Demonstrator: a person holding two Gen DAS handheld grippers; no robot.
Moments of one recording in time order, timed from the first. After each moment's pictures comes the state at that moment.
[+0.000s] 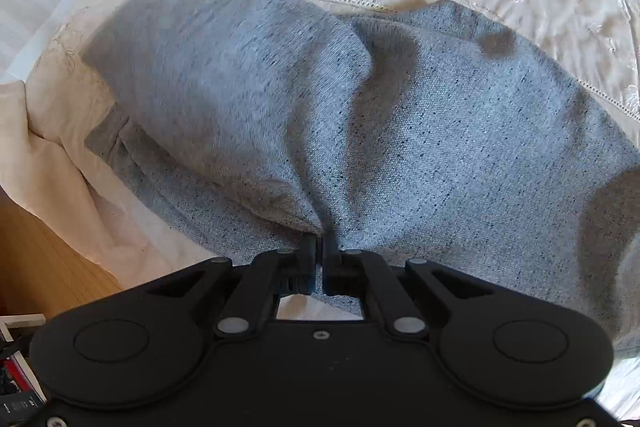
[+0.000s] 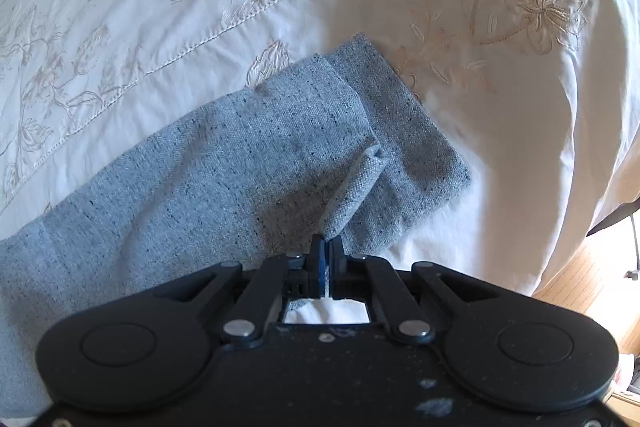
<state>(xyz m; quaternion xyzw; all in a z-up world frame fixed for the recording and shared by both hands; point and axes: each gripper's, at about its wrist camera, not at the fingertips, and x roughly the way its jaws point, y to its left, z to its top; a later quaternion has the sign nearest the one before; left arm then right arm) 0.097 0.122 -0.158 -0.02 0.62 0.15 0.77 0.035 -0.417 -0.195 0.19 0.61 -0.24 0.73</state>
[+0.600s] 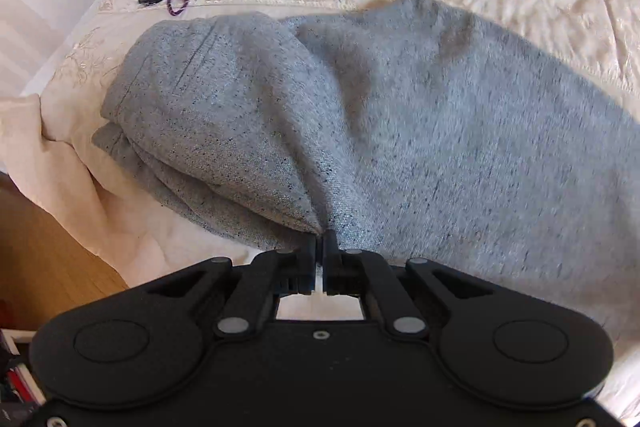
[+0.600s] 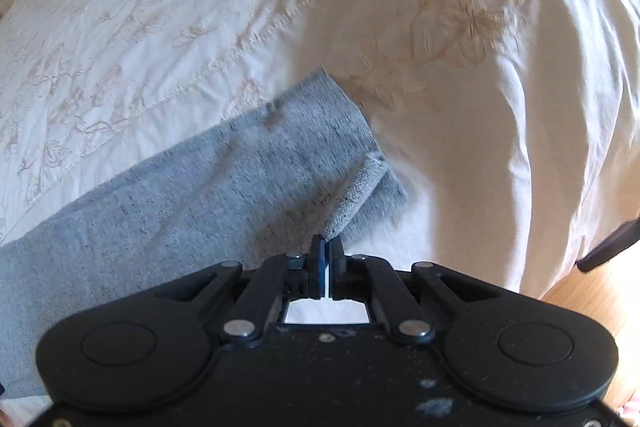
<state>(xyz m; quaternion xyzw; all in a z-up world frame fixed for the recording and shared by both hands) 0.053 0.089 -0.160 -0.01 0.58 0.17 0.80 -0.017 -0.448 -0.167 0.19 0.54 -0.21 0.79</state>
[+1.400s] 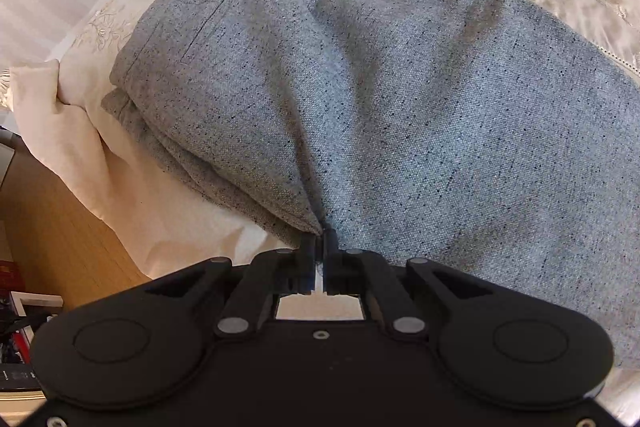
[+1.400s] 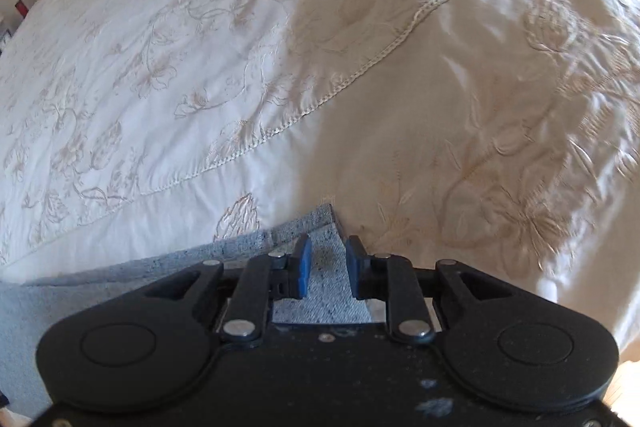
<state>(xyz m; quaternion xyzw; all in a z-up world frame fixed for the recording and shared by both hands) 0.058 0.078 -0.184 0.00 0.61 0.22 0.76 0.073 -0.524 -0.187 0.16 0.55 -0.15 0.80</state>
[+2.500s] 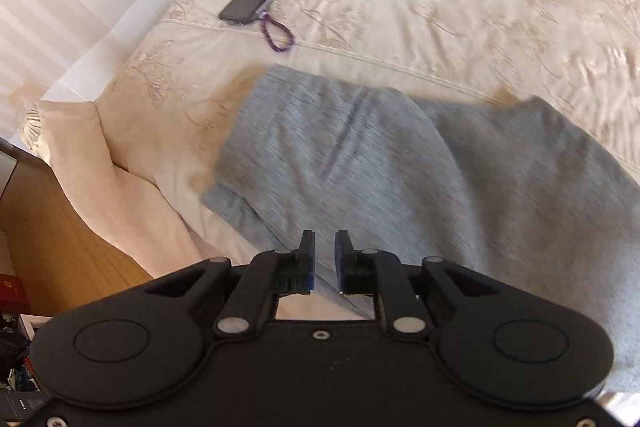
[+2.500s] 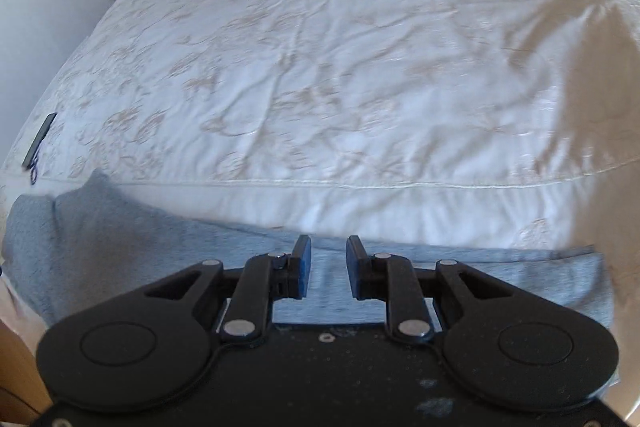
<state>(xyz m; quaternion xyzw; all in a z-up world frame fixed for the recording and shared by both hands) 0.101 0.216 -0.099 0.00 0.58 0.22 0.78 0.113 -0.288 -0.135 0.08 0.53 0.05 0.85</state>
